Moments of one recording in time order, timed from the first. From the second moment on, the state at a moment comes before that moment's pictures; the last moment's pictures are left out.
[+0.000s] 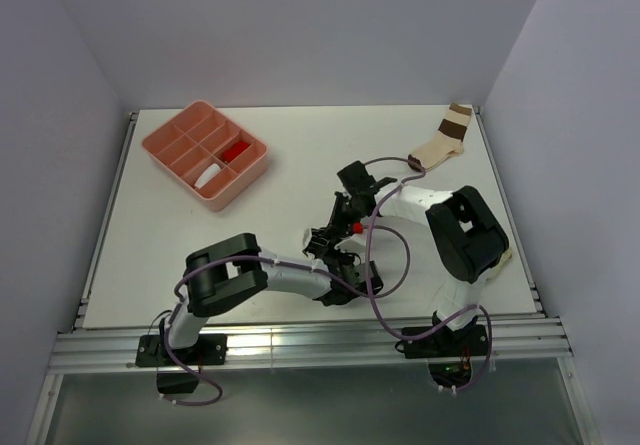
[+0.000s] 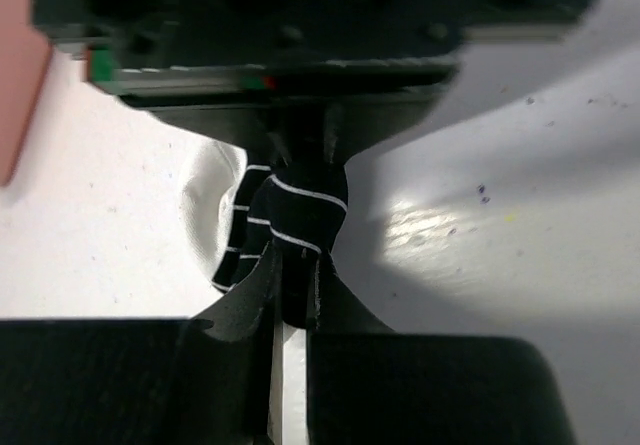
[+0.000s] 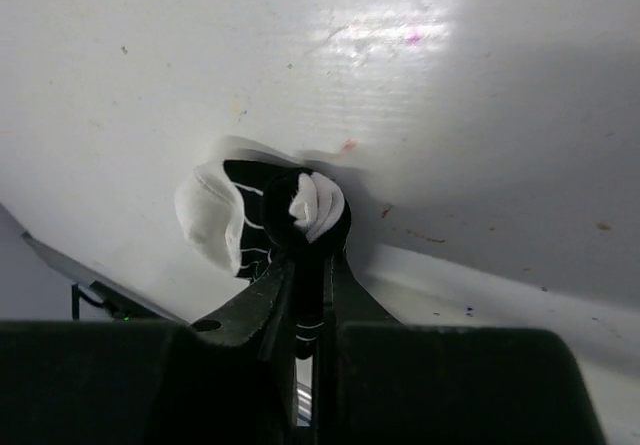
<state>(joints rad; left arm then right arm) -1.31 2.05 1.21 -0.36 -1.07 -0.58 0.55 1.80 1.06 -0.40 -0.28 0.86</state>
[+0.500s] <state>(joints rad) -1.21 1.69 0.86 -0.18 -0.75 -0.66 0.53 1.62 0.91 -0.10 -0.29 0.97</state>
